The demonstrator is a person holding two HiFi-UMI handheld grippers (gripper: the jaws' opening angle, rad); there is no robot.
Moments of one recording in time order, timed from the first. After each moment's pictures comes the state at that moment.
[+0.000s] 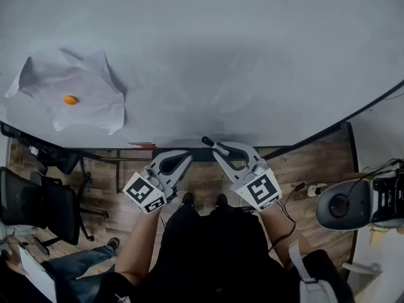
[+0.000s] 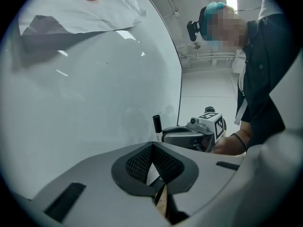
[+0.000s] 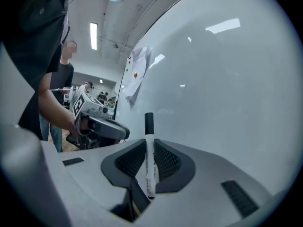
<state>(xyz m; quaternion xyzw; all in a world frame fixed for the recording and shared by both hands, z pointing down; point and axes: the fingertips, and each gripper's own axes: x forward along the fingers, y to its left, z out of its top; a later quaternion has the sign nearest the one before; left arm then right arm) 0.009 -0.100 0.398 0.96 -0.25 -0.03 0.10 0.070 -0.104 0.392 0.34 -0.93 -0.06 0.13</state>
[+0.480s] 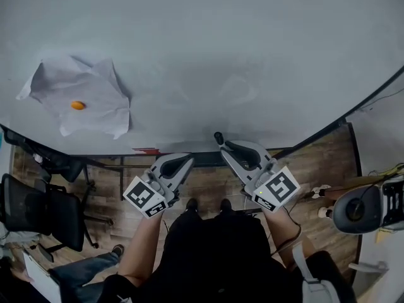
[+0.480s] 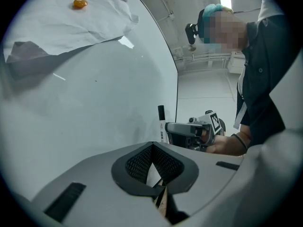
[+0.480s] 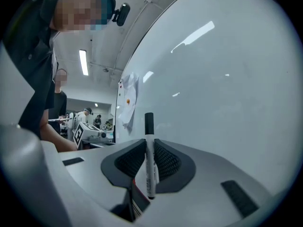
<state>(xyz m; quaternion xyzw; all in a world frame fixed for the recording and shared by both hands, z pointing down) 0.005 -0.095 0.369 0.97 -0.24 -0.04 0.07 0.084 -0.098 0.341 0.35 -0.94 0.01 0.00</state>
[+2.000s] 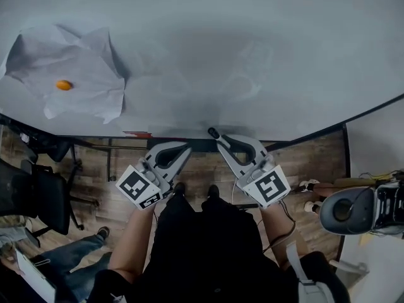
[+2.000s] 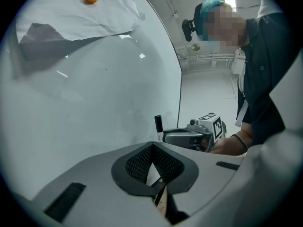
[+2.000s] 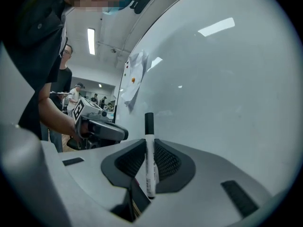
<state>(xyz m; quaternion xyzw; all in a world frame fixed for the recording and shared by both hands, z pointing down) 0.002 -0.103 0.390 0.96 -0.25 -0.04 0.09 0.070 -0.108 0.380 0.35 -0.93 -0.05 0.09</state>
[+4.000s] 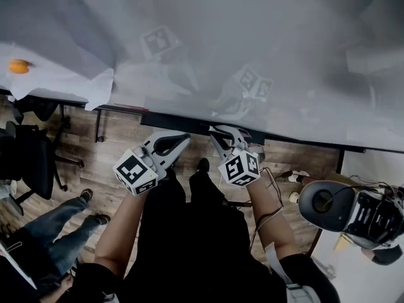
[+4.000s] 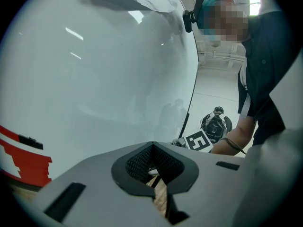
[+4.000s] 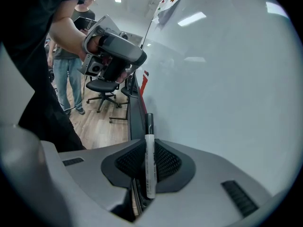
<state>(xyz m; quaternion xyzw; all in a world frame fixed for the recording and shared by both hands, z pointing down) -0.005 -0.104 0.481 0.94 -0.26 -0.01 0.19 0.068 -0.118 0.598 0.24 -0.88 -0.09 0.41</state>
